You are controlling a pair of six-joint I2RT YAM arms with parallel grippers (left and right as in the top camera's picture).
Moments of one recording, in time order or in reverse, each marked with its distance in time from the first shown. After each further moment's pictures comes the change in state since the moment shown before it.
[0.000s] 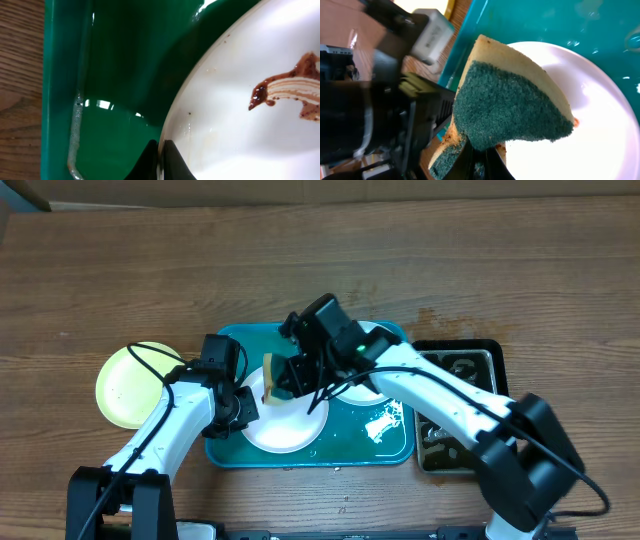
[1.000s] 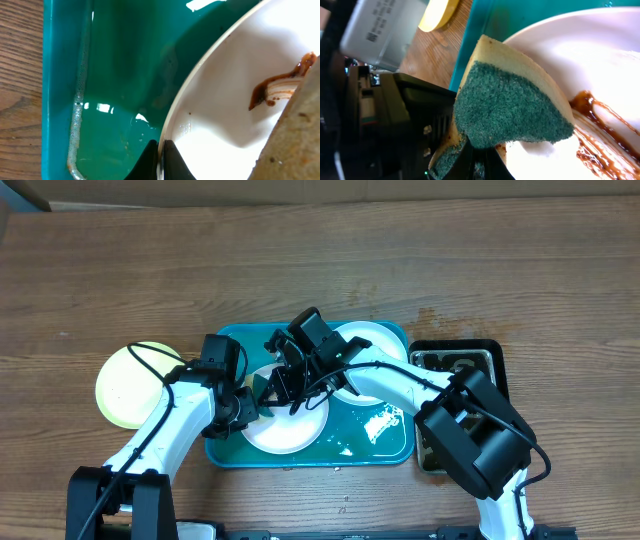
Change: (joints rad) left arm 0.000 0.000 0.000 -0.002 0.000 0.005; right arm 0.015 0.202 -0.001 0.210 -0.254 0.107
